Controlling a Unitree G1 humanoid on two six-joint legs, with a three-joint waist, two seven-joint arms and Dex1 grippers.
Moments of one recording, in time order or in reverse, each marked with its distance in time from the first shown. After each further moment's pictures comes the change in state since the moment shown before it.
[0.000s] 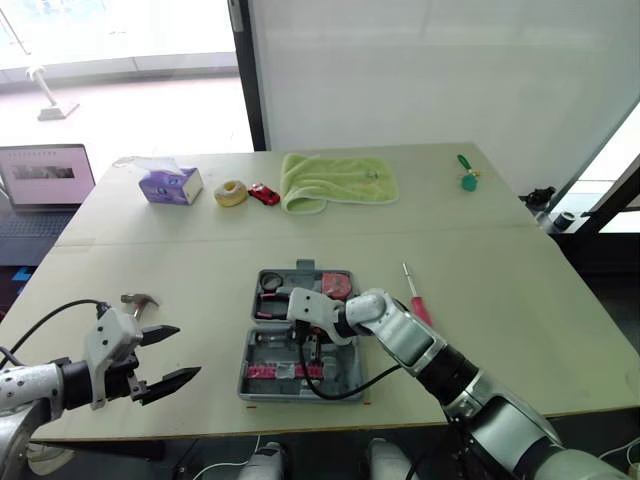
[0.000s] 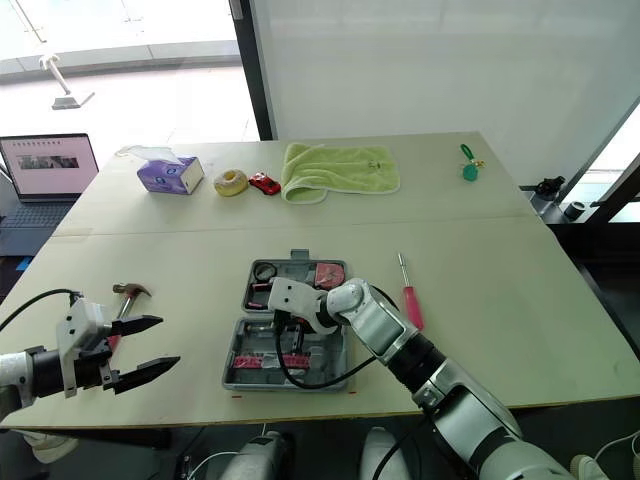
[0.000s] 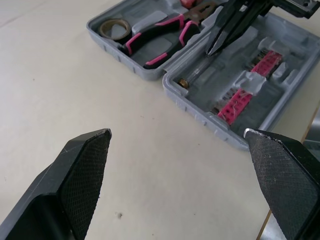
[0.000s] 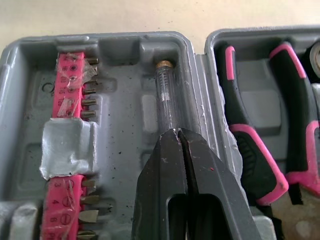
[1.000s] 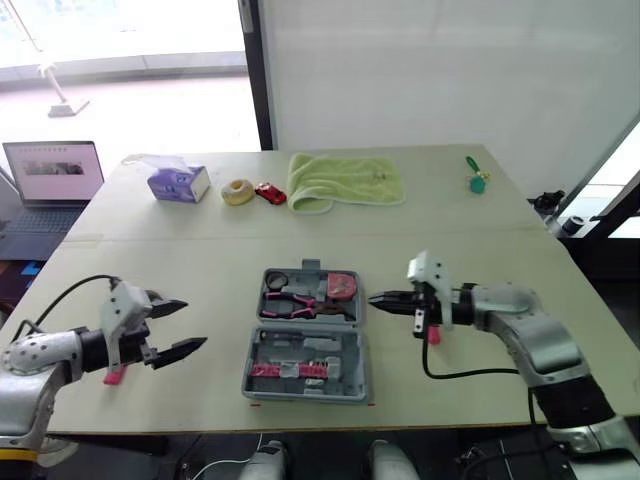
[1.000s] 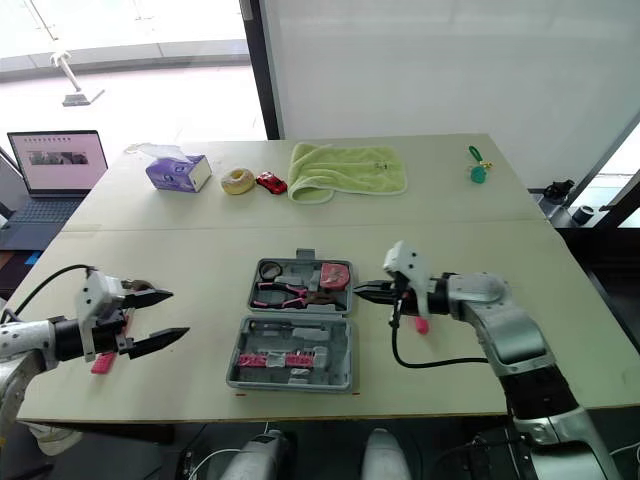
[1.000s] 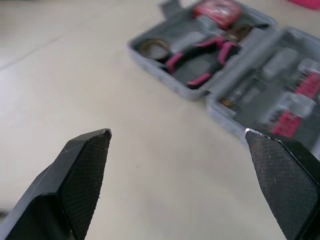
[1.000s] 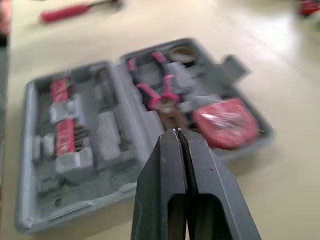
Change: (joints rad) left arm -0.262 -0.027 -0.025 0.367 0.006 -0.111 0.018; right arm 0.409 -0.358 -0.744 -0.283 0.430 0.001 0.134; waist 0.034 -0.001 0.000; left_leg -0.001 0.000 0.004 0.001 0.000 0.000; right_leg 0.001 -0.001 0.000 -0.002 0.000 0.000
